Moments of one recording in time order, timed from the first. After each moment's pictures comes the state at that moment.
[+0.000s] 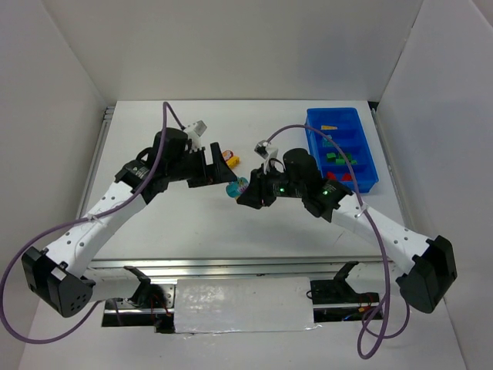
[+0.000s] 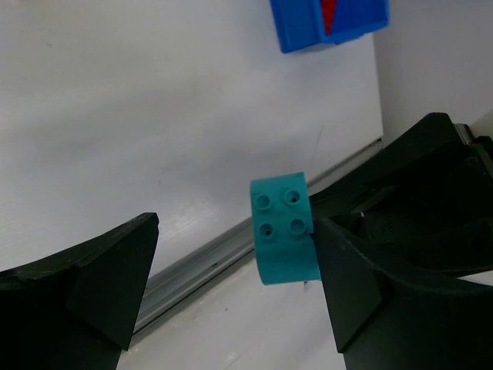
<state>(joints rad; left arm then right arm) -0.53 1.23 1.24 -0.62 0.26 -0.66 0.70 1.20 0.97 -0.20 -0.46 0.37</state>
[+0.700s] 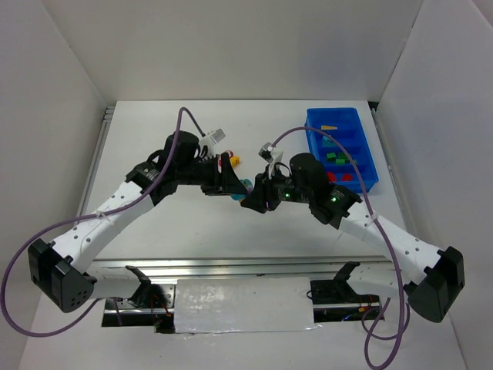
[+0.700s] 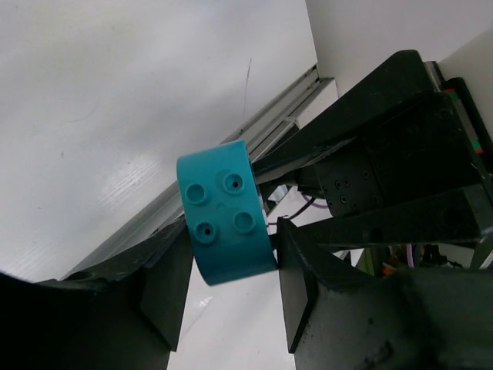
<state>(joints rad) -0.59 1.26 1.22 -0.54 0.52 -0.72 0.73 1.10 0.94 -0.23 -0.43 0.32</state>
